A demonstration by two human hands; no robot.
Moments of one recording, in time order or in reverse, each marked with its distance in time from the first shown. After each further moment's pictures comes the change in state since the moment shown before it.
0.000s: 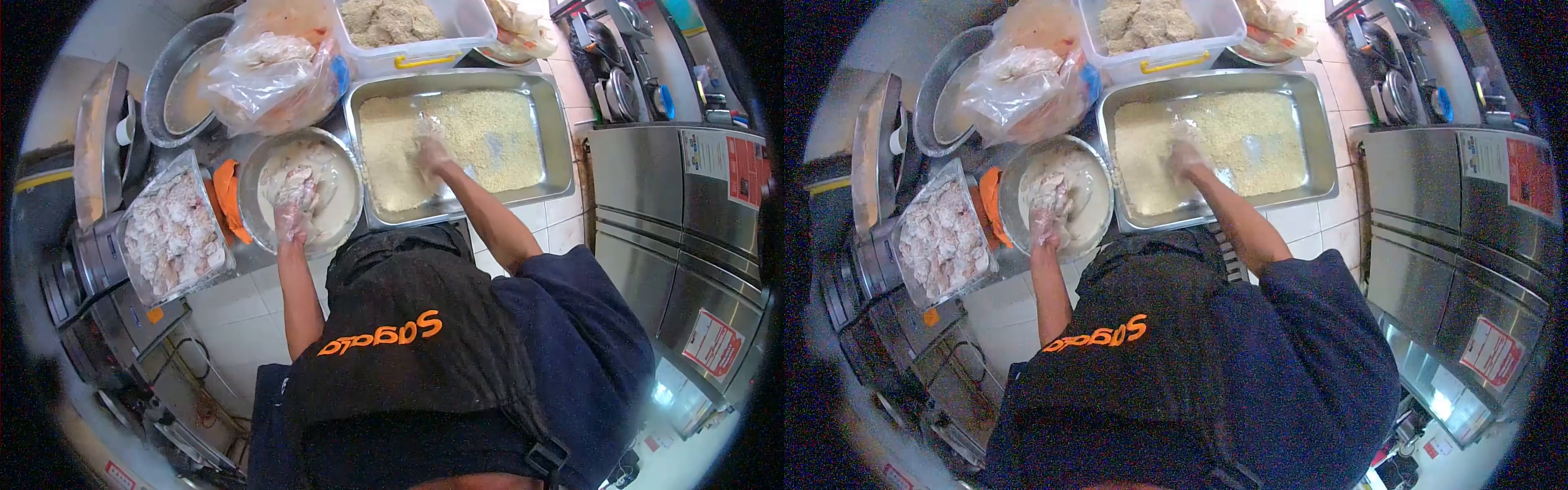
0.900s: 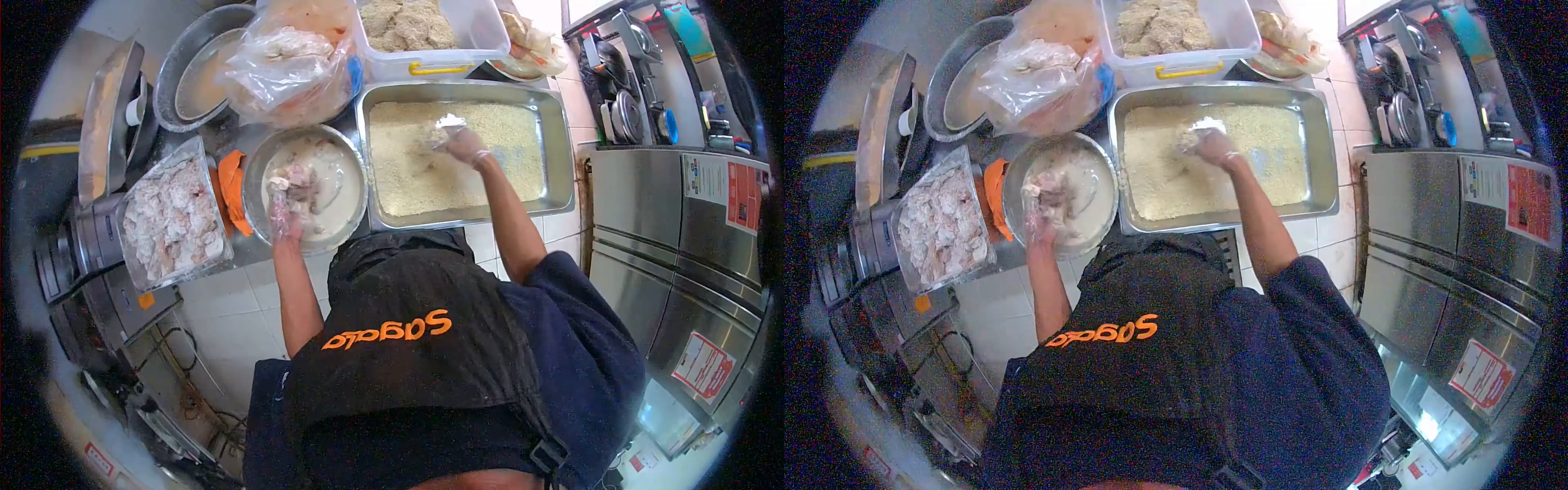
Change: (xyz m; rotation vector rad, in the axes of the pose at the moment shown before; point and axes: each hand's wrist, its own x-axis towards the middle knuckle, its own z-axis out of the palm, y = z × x) left_hand -0.012 0.018 0.003 -0.333 -0.021 -0.005; right_hand -0.056 -0.008 -0.099 0.141 0.273 -0.099
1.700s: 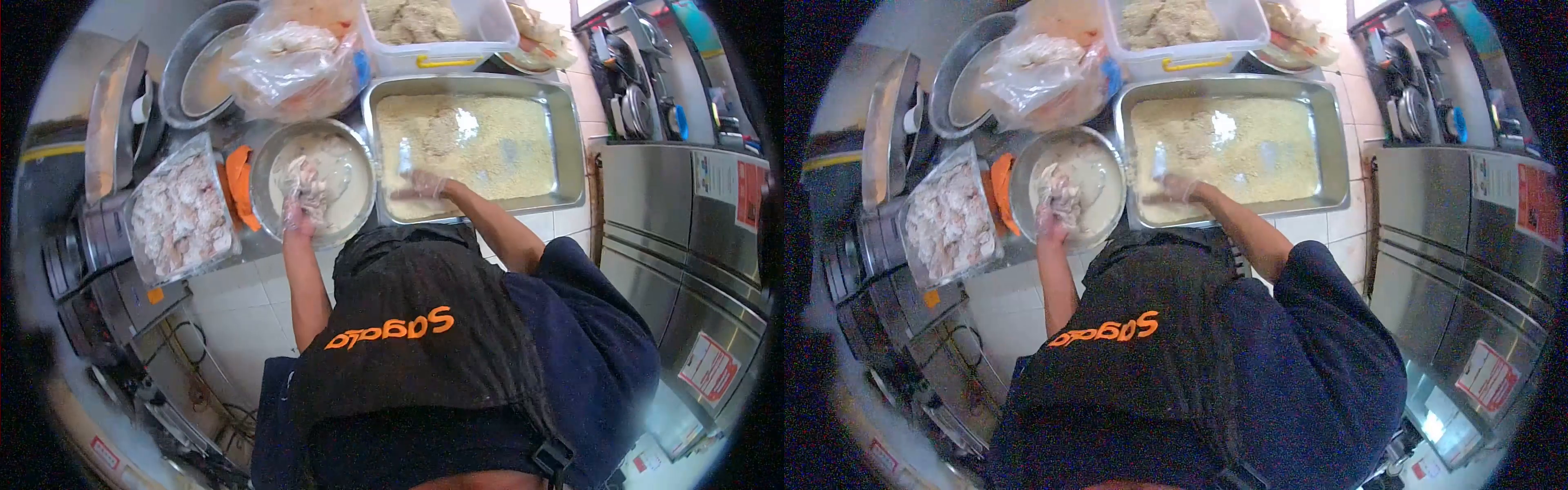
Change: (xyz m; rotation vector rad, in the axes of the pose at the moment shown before) left_hand 0.027 -0.020 -0.046 -0.050 0.019 -0.127; right_hand -0.019 -0.054 0.084 0.227 -0.854 -0.003
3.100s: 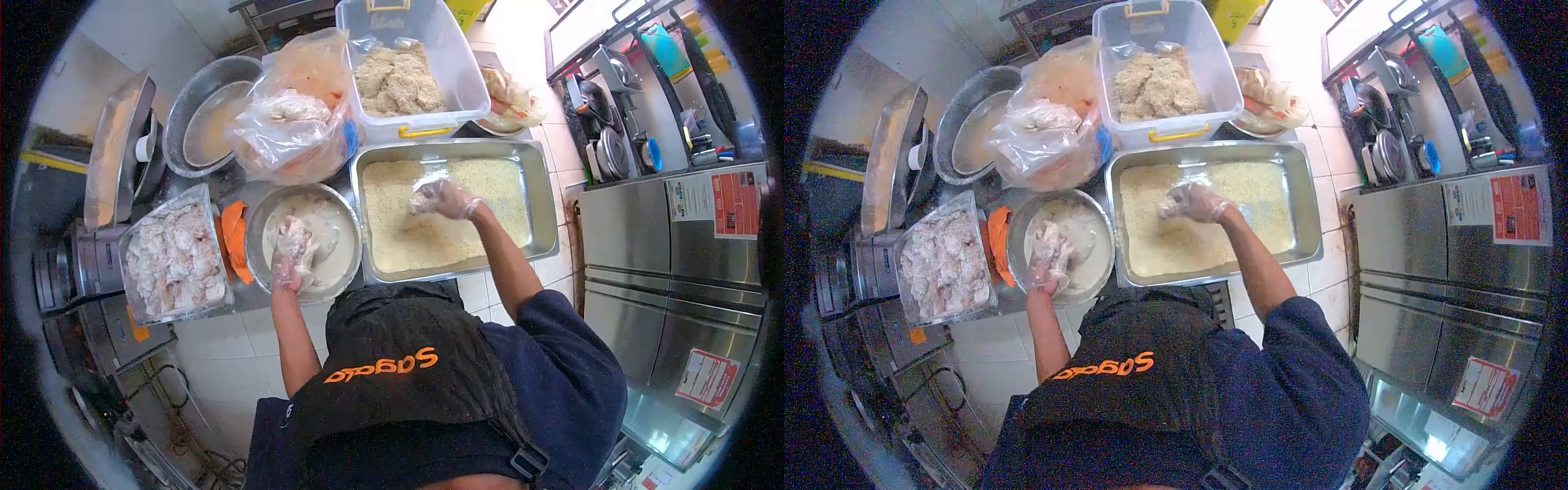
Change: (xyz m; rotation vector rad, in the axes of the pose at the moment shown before) left_hand -0.008 0.009 0.013 0.067 -0.026 0.042; right_hand -0.112 -0.035 -0.094 -0.178 0.597 -0.165
